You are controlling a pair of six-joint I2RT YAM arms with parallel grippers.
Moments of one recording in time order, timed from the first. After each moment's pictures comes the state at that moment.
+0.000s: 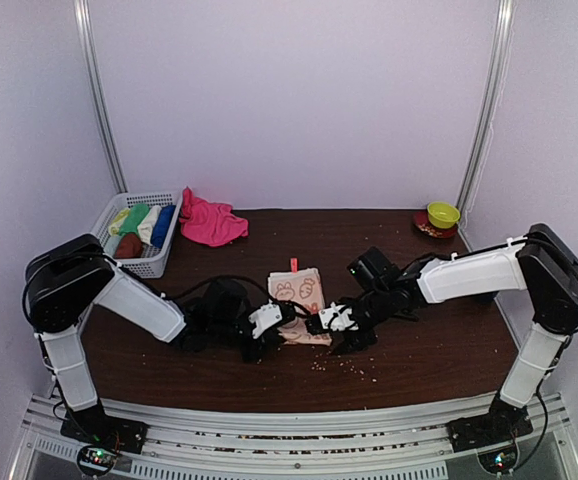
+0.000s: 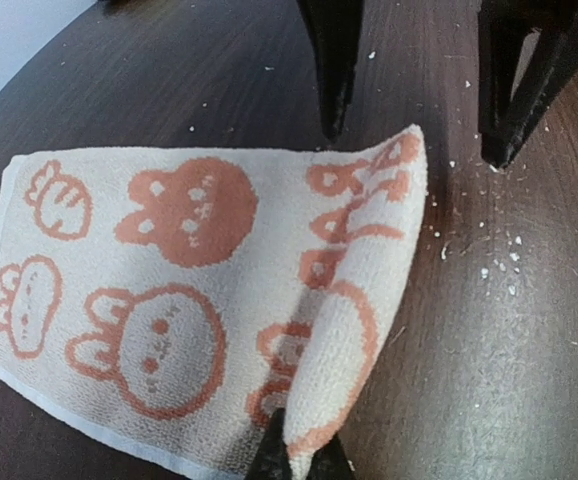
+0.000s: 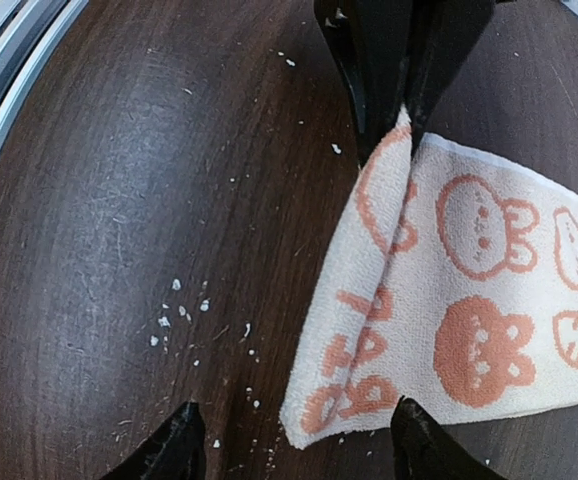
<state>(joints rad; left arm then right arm) -0.89 1.86 0.74 0.47 0.26 0.35 0.77 1.74 0.99 -0.27 -0.43 -0.97</state>
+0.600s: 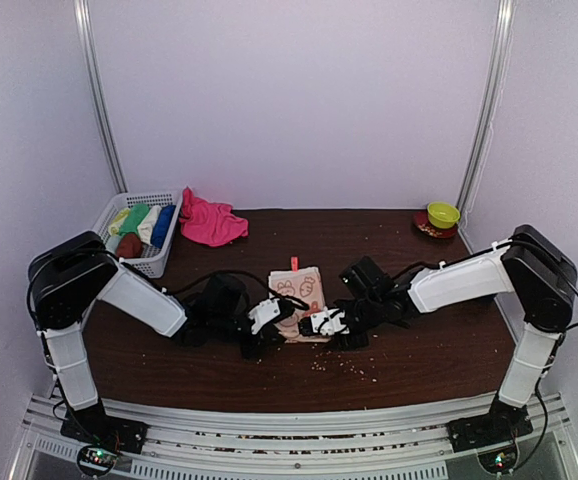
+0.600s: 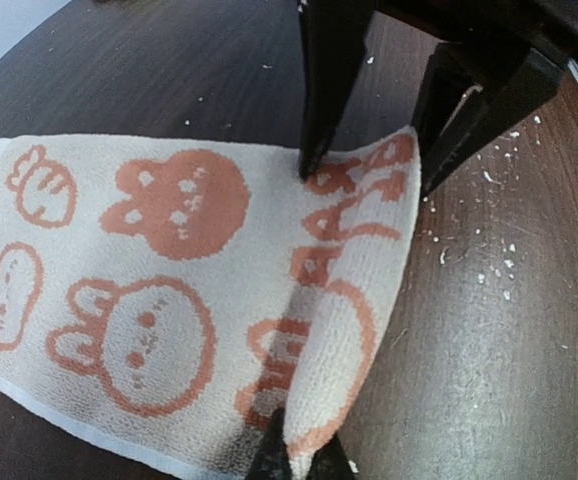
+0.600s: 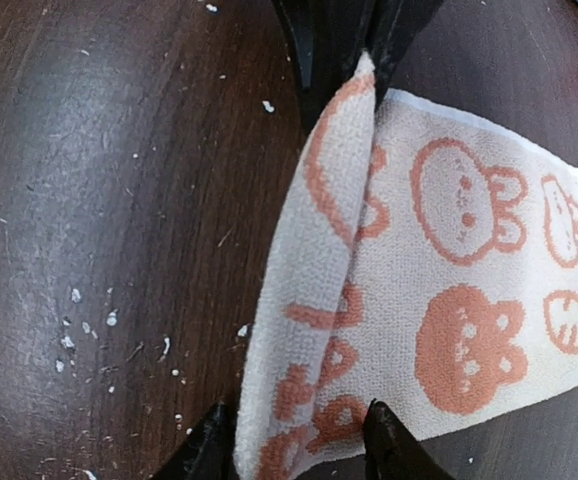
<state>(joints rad) -0.84 1.89 0.78 0.44 0.36 0.31 0.81 1.80 0.96 -0.12 -0.25 -0.91</state>
